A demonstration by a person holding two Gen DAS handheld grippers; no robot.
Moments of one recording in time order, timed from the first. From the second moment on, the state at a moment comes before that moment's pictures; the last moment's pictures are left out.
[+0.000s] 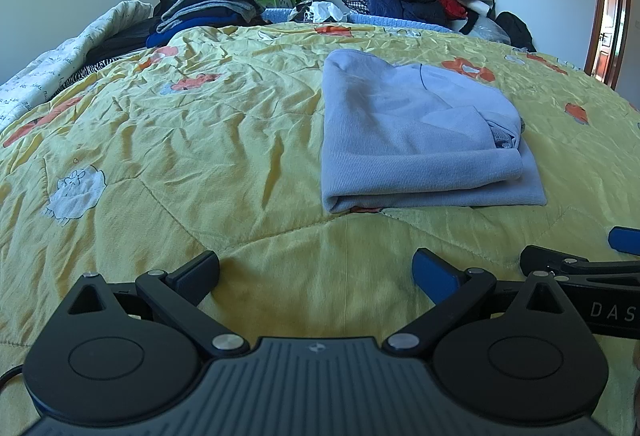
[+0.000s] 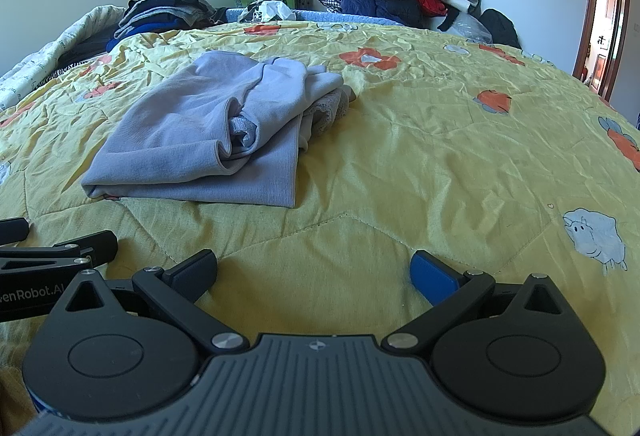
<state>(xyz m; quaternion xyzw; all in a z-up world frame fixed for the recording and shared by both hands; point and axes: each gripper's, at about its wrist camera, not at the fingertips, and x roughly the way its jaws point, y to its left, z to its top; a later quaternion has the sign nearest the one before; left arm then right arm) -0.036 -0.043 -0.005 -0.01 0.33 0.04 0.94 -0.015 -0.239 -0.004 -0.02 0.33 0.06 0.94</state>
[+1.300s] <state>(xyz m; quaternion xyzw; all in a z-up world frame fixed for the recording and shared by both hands) -0.038 -0.035 -0.004 -0.04 0.33 0.03 0.94 -0.016 -0.238 -0.004 -0.02 0.33 0.06 0.94</state>
